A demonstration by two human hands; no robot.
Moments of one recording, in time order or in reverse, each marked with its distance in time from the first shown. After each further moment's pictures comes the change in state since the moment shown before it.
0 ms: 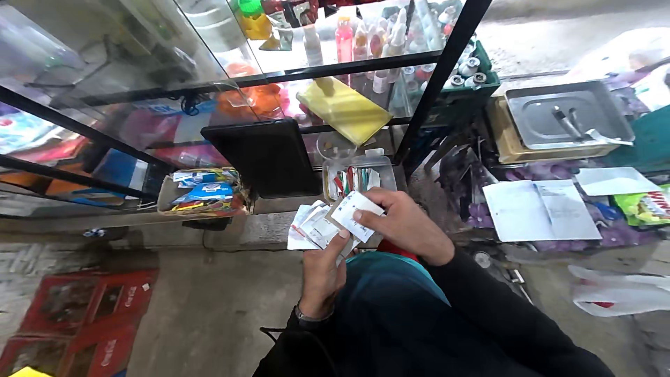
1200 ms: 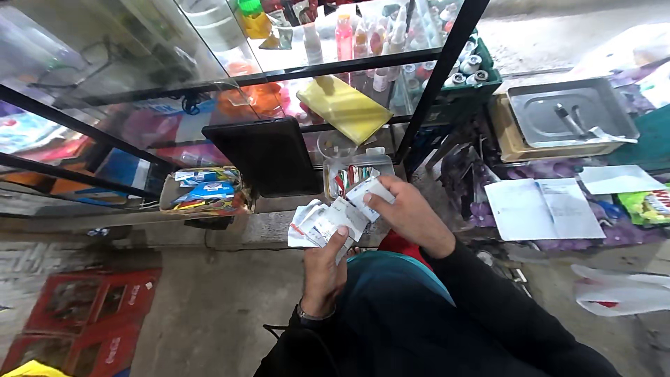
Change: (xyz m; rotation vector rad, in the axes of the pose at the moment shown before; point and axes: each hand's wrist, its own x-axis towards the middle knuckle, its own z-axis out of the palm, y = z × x) left_hand -0.001 0.001 0.003 0.028 0.067 -0.033; right_hand 0.005 -0.001 -0.008 -0.176 0.147 0.019
